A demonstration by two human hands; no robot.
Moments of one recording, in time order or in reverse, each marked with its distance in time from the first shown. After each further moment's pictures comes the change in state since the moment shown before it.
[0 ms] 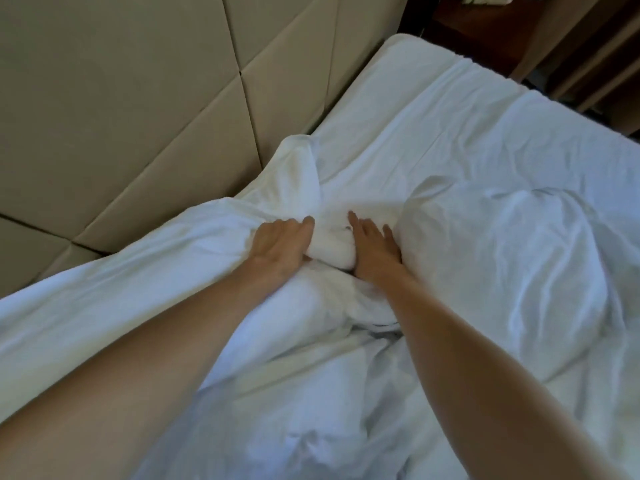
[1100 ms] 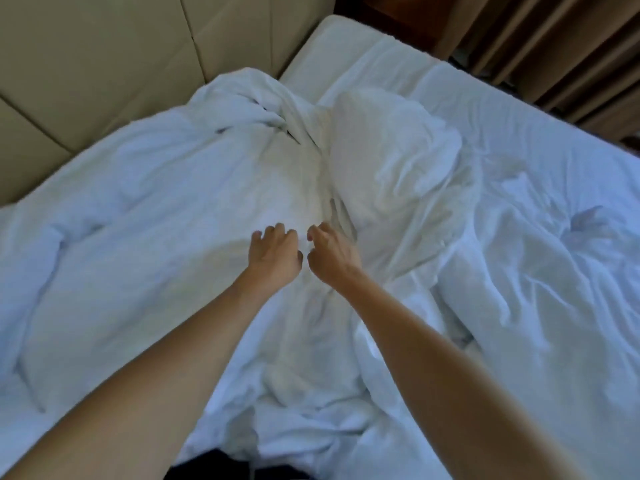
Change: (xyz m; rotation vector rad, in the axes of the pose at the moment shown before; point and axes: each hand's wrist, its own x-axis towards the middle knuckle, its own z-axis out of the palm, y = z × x) left_hand -0.189 0.116 0.001 -0.097 -0.088 -0.004; right_hand -0.249 -0.013 0.004 0.188 0.178 -0.028
